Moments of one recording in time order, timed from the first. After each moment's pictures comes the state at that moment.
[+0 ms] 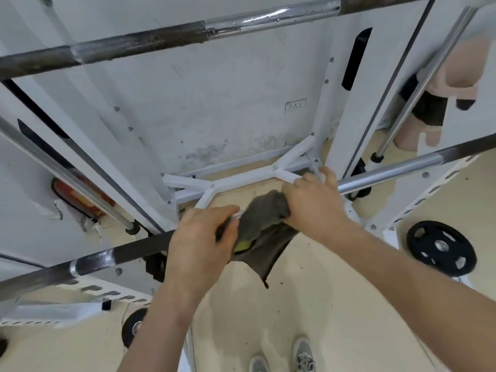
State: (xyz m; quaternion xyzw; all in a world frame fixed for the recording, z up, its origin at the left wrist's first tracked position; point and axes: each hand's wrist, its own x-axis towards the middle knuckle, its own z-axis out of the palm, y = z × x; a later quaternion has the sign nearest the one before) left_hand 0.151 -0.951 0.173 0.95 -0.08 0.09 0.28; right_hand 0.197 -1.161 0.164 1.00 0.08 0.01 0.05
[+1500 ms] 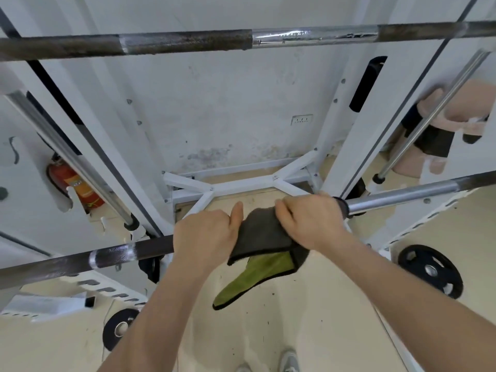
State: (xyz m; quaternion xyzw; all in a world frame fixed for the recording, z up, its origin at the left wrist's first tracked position) left_hand 0.186 -0.921 0.155 0.99 -0.13 0.04 -0.04; right_hand 0.207 -1.125 0.148 0.98 0.13 0.11 -0.01
